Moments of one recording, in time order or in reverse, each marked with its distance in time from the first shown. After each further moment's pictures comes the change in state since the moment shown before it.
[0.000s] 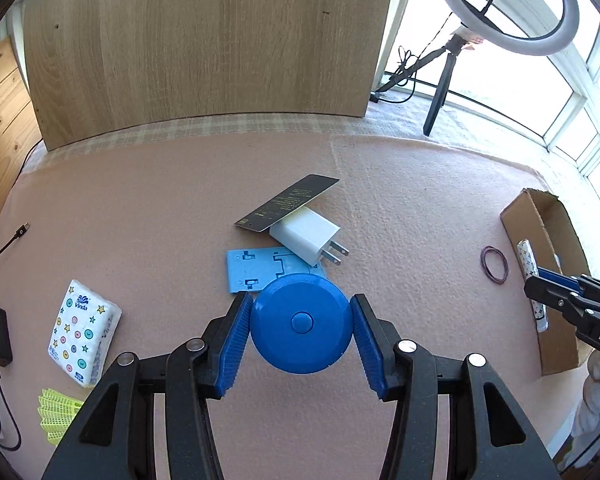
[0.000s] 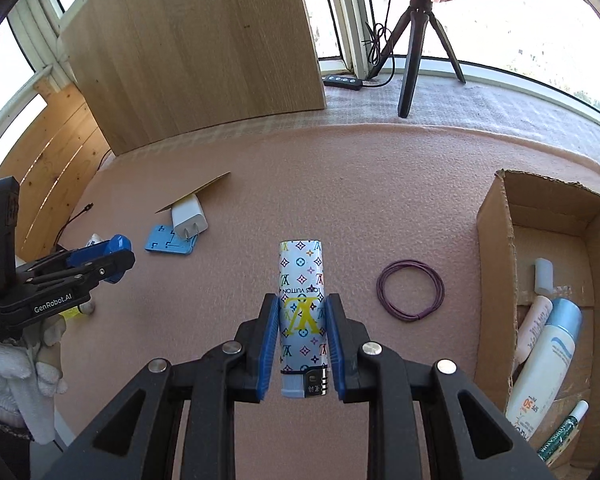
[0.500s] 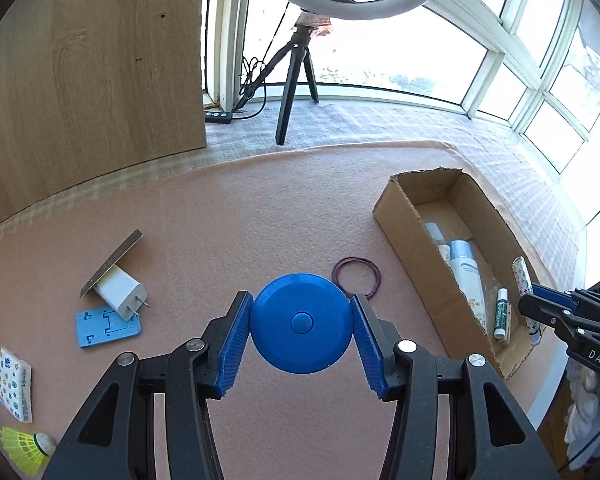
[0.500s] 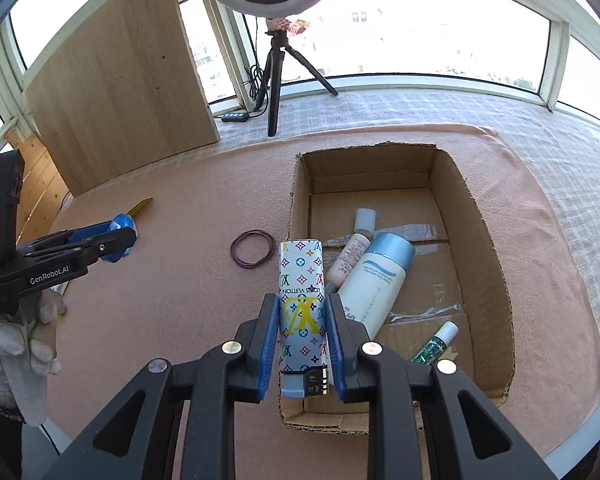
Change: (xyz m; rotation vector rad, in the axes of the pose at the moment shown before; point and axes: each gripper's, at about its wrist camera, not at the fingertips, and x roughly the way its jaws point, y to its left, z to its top) left arm -0.001 -0.160 0.014 0.213 -0.028 -0.178; right arm -0.101 -0.097 -0.063 0.160 -0.096 -0.167
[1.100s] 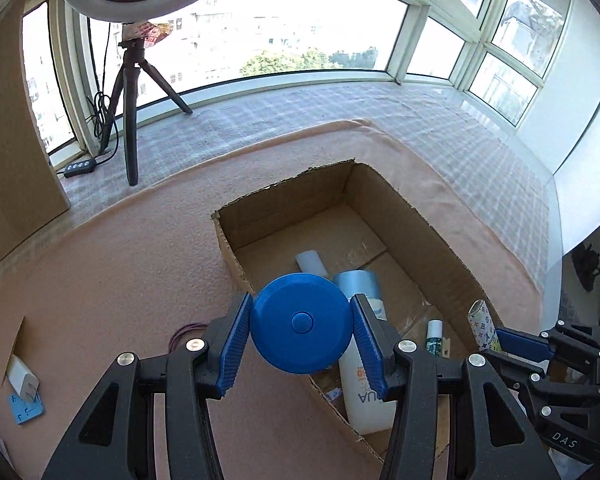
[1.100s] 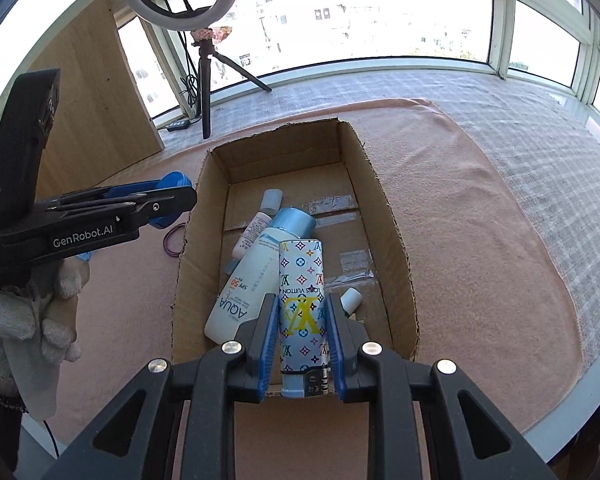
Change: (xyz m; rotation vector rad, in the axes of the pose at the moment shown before) left arm 0.074 -0.149 0.046 0.193 0.042 -0.117; right arm -0.012 -0.070 -0.020 0.090 0.001 -0.060
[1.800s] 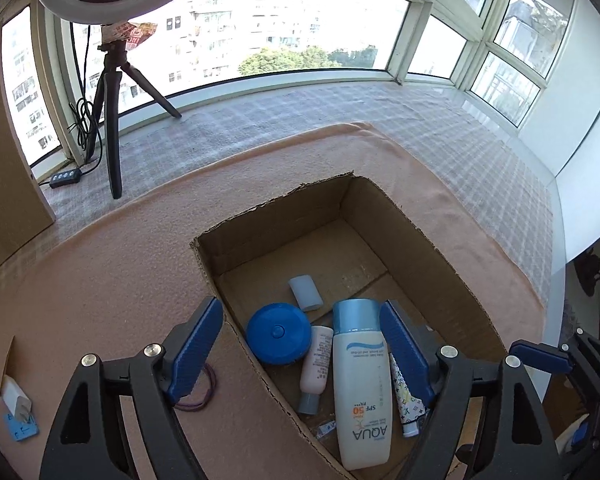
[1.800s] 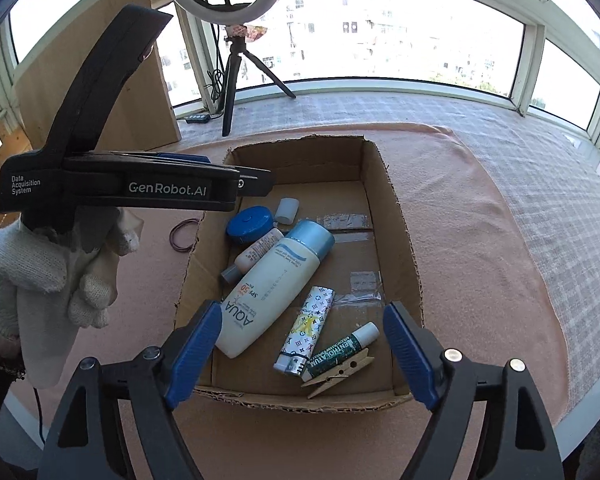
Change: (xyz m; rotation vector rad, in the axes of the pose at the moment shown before) left arm 0.019 -0.003 0.021 -0.007 -0.002 -0.004; right arm -0.001 0.016 0.000 -0.130 -0.040 -0.003
